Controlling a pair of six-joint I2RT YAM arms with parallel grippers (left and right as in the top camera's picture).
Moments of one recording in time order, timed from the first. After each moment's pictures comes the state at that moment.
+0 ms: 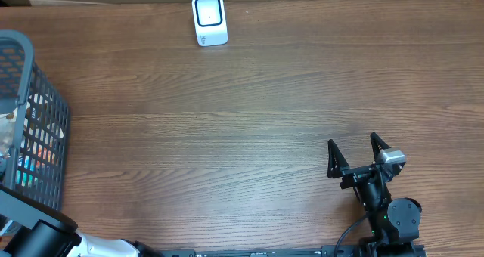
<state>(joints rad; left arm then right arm) 1.00 1.80 1.27 -0.57 -0.24 -0.17 0.11 0.01 0.02 -0.03 -0.10 0.17</state>
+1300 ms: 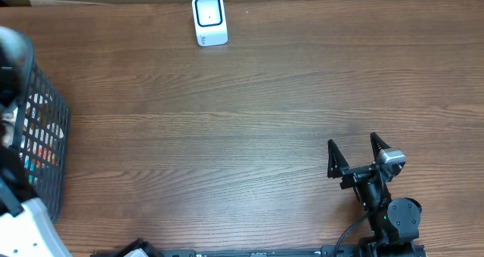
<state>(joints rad) 0.61 1.13 1.51 -0.69 0.21 -0.46 0.11 0.01 0.02 -0.03 -0.10 0.17</state>
